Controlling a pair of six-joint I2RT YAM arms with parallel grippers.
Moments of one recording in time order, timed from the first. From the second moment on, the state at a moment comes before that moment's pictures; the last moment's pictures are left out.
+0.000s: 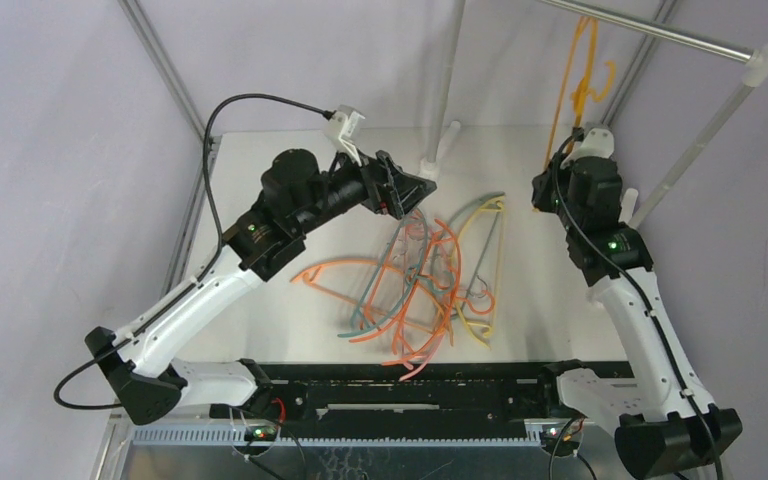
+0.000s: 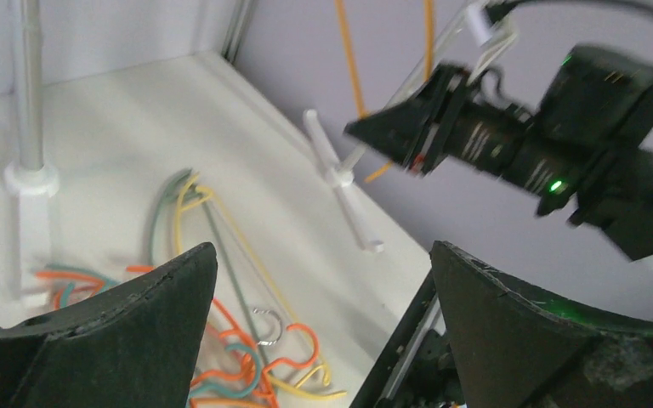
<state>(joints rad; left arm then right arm) -0.80 1.25 1.41 -0.14 0.15 -0.47 0.20 1.00 1.12 -0.49 0.16 0.26</state>
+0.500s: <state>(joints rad) -0.78 1.23 1.31 -0.23 0.10 -0.44 0.00 1.19 1.36 -0.48 0.09 0.22</state>
